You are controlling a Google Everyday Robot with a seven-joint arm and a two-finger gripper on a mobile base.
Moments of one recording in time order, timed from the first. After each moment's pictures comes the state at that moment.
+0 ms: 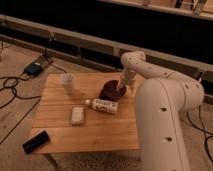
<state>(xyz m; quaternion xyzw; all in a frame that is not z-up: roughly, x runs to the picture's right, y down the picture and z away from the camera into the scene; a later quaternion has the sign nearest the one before) 0.139 0.018 0.947 -0.24 0.23 0.73 0.60</state>
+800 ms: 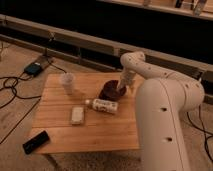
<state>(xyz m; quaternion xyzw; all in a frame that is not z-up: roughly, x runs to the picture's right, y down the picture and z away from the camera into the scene) 0.138 0.022 0.949 -0.24 0.23 0.72 0.61</state>
